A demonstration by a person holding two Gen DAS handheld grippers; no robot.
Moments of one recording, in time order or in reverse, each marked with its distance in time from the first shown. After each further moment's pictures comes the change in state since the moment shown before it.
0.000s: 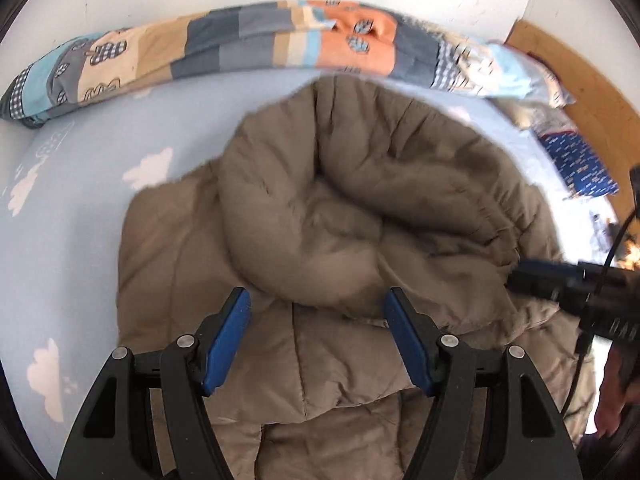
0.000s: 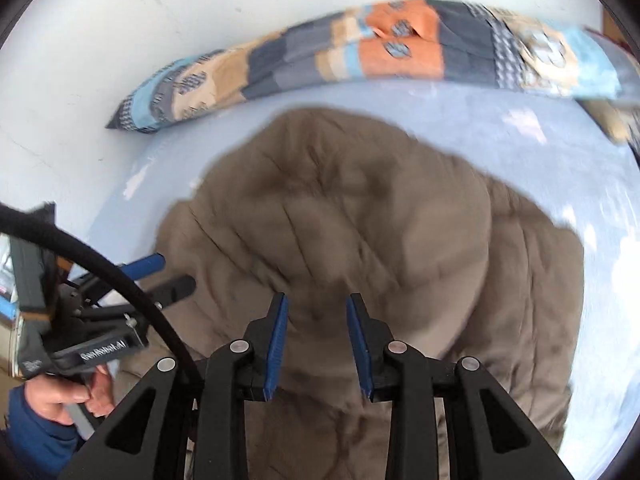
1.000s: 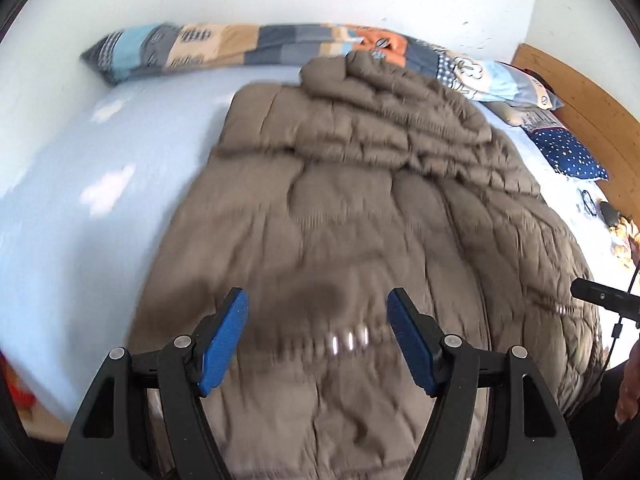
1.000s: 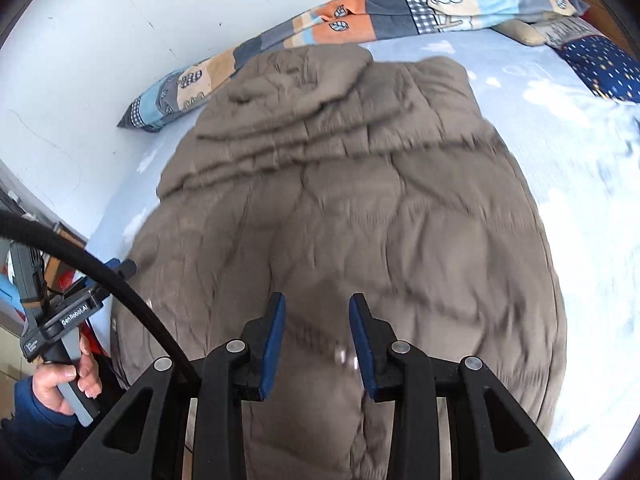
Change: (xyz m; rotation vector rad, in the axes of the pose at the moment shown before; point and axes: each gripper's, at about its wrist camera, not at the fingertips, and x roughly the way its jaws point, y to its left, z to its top) left arm -0.124 0.003 -0.238 -0.119 -0.146 0.073; right arm -0.111 -0.021 -0.215 0.104 -0.082 0.013
